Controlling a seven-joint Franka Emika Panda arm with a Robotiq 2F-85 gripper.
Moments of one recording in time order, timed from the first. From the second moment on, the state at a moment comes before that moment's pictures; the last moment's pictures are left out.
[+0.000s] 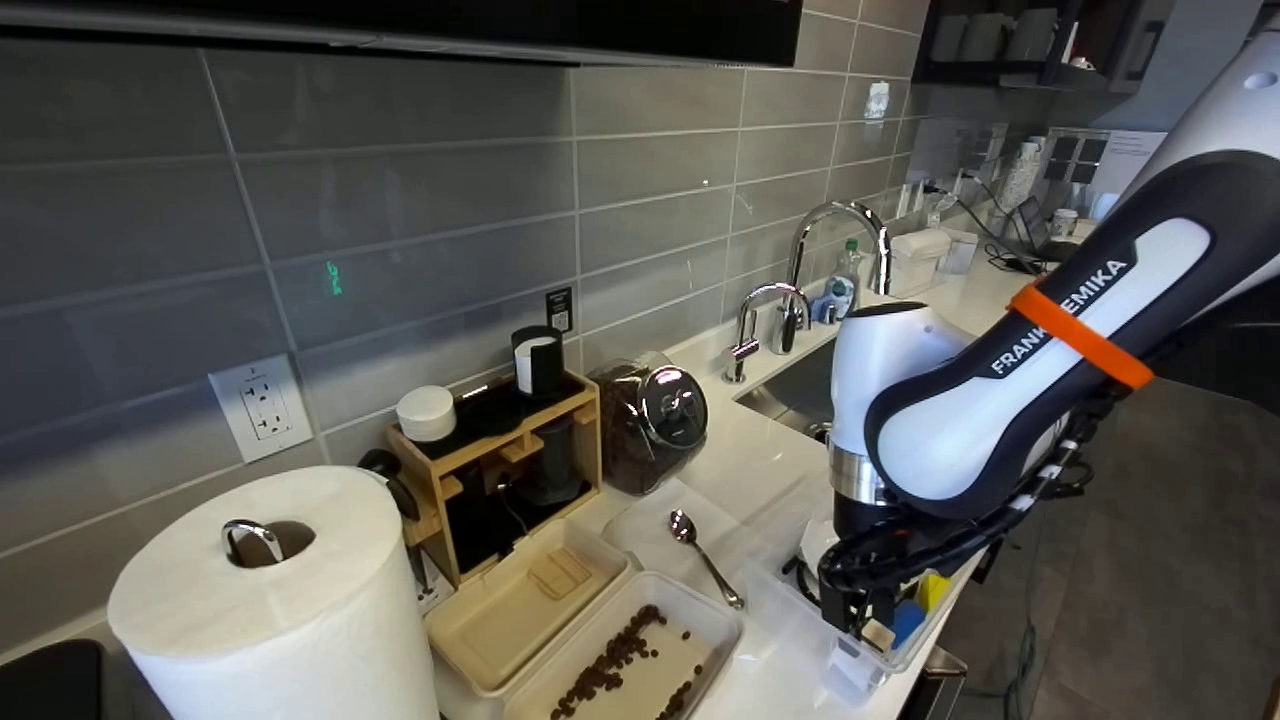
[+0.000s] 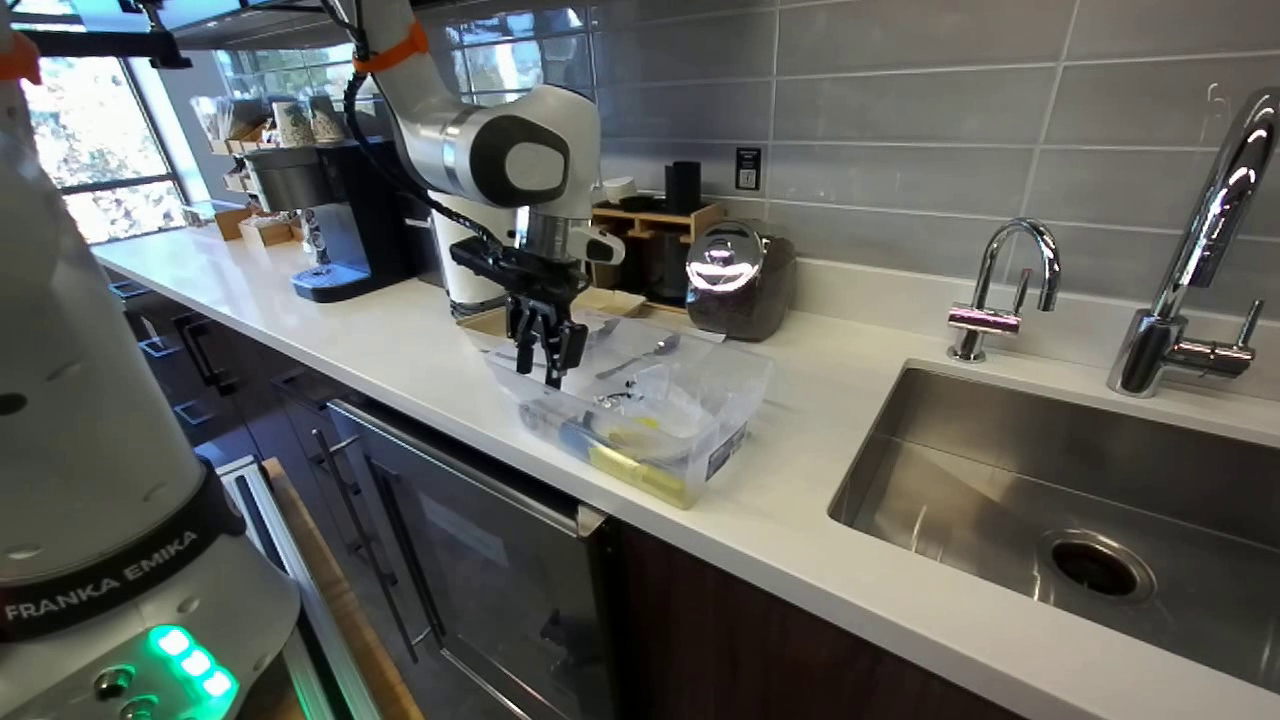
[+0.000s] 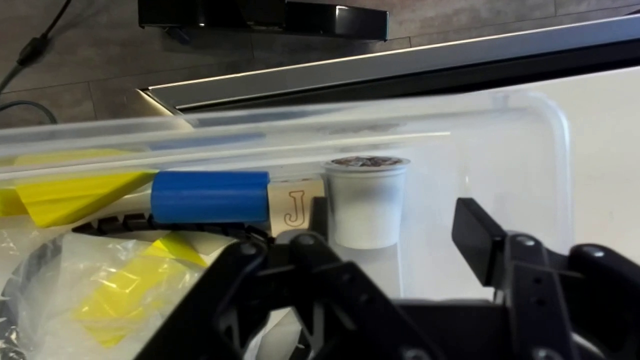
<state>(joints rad) 0.09 0.19 0.13 -2.53 0.14 2.52 0.05</state>
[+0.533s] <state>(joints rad) 0.09 0.20 0.14 -2.53 0.20 2.57 0.01</state>
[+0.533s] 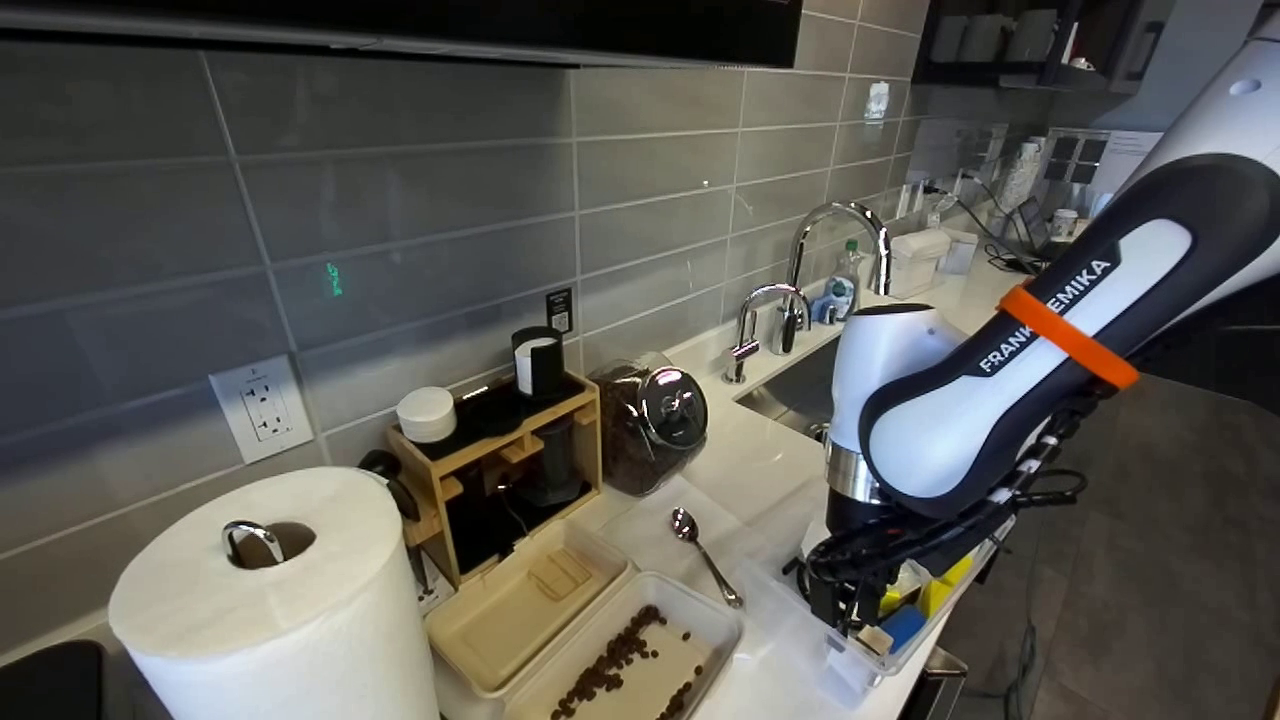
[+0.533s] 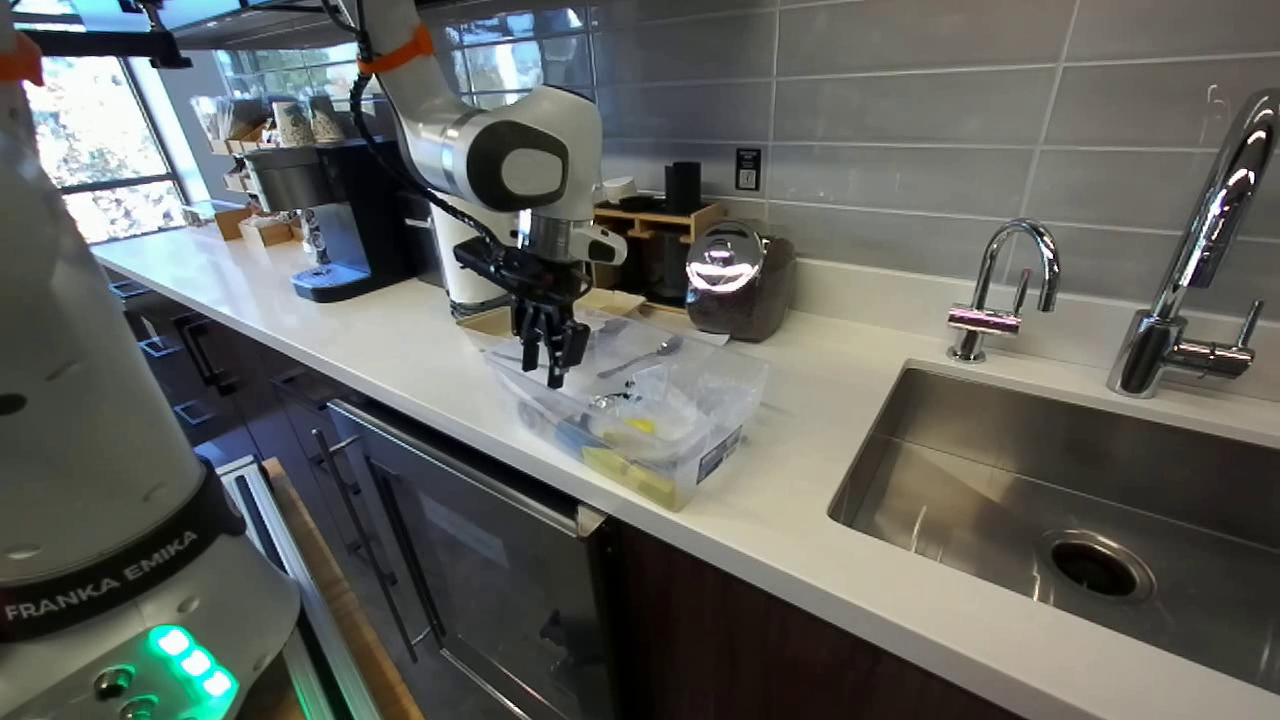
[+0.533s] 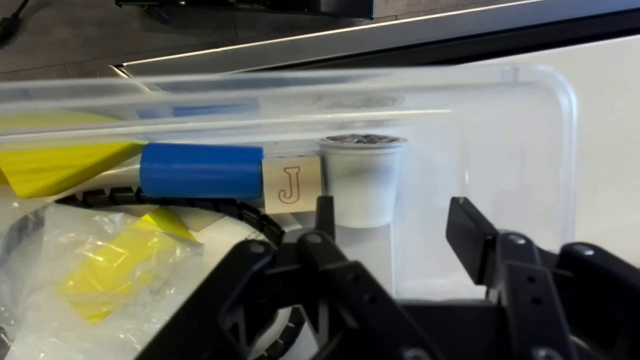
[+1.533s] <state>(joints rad) 0.05 0.24 0.13 -2.53 0.34 2.61 0.02</state>
